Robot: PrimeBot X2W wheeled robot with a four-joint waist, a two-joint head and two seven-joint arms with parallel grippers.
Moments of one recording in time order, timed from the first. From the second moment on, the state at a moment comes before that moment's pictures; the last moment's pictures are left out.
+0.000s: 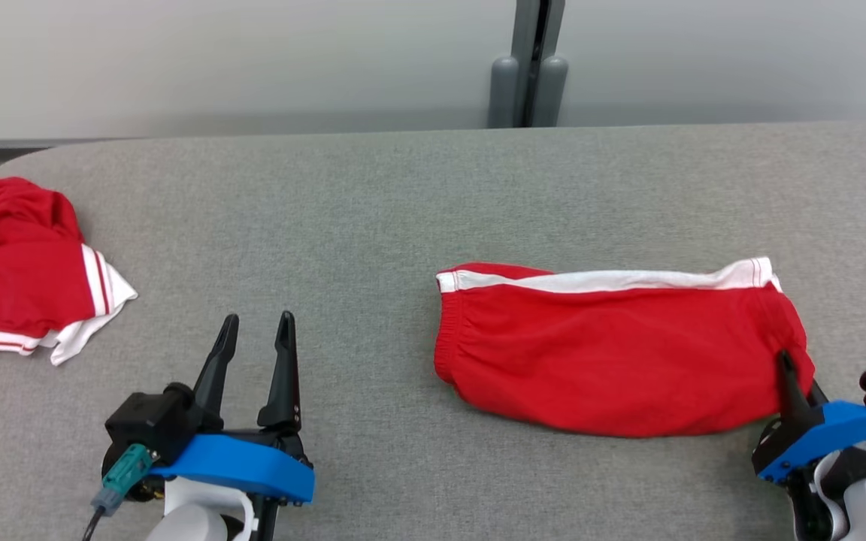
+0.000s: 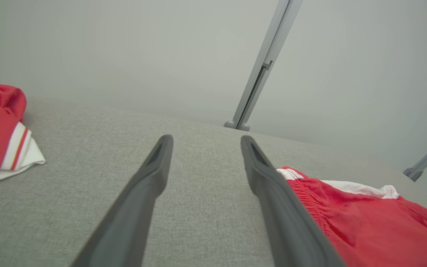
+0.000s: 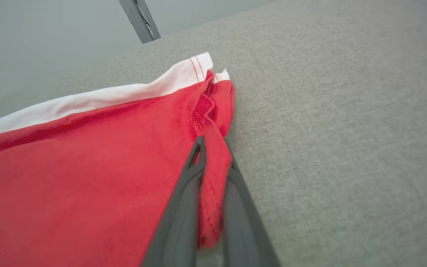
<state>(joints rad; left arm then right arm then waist) -0.18 0.32 -0.50 0.12 -0.70 0.16 -0.26 -0.33 -0.15 -0.18 0.71 0.32 0.13 -0.11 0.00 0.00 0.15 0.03</state>
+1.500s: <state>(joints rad) -0.14 0.24 -0.47 0.18 -0.63 0.12 -0.26 -0.52 -0.05 0.61 0.69 0.45 0.13 -0.12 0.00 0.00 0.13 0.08</state>
